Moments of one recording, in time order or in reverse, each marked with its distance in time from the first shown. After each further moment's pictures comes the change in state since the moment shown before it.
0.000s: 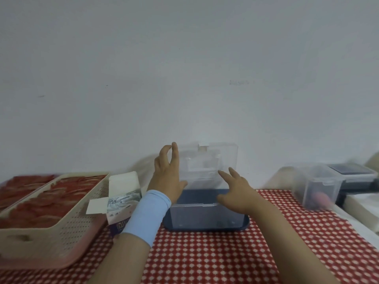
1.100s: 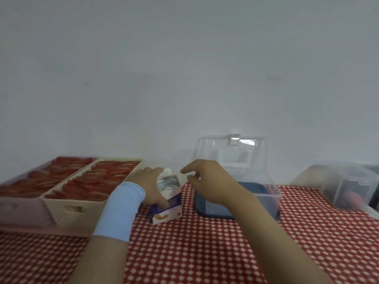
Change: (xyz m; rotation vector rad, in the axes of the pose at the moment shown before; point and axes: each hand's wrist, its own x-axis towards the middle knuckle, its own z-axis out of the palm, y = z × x) left_hand -0.054 -0.107 -0.091 0.286 -0.602 -0.255; right_hand -0.019 -0.156 0.046 0.020 0.069 -0.427
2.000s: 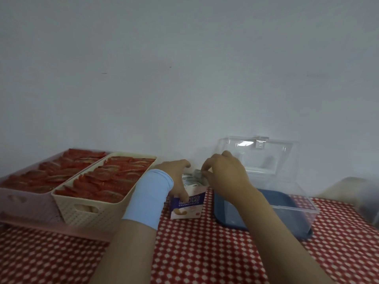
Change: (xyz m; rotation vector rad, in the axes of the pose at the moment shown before) left_hand 0.040 0.001 -0.007 -0.147 0.029 0.087; right_hand 0.052 0.009 0.027 -0.407 0.138 0.023
